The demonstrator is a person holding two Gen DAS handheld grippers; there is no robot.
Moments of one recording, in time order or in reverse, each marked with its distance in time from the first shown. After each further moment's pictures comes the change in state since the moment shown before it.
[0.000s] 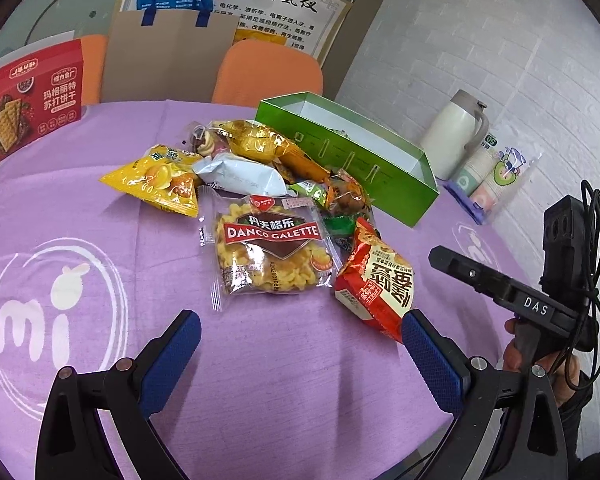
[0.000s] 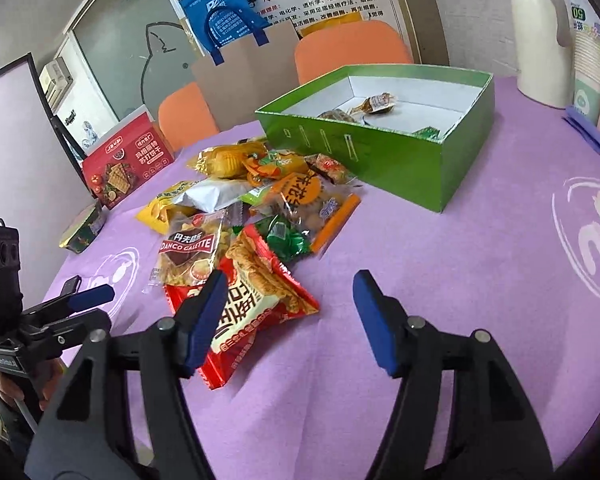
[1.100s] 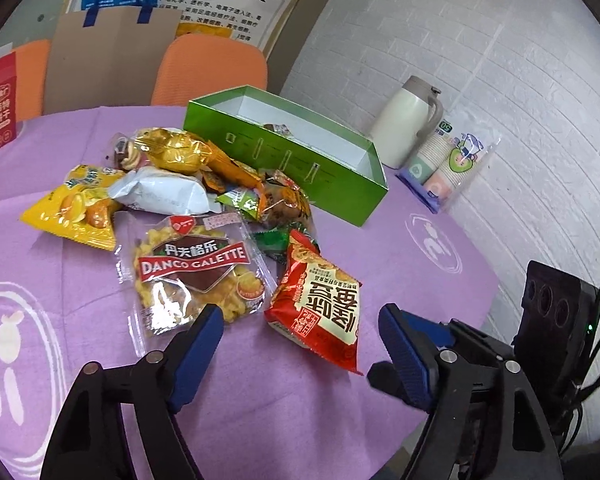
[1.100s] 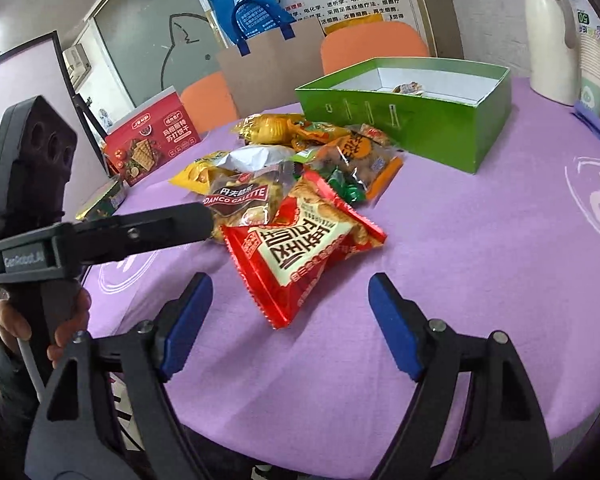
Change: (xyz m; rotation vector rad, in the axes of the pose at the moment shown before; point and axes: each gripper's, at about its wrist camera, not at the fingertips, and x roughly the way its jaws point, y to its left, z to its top) left arm 0.030 -0.027 0.024 0.084 0.056 -0.180; right arm -0.006 0.043 -0.045 -0.050 -0.019 0.025
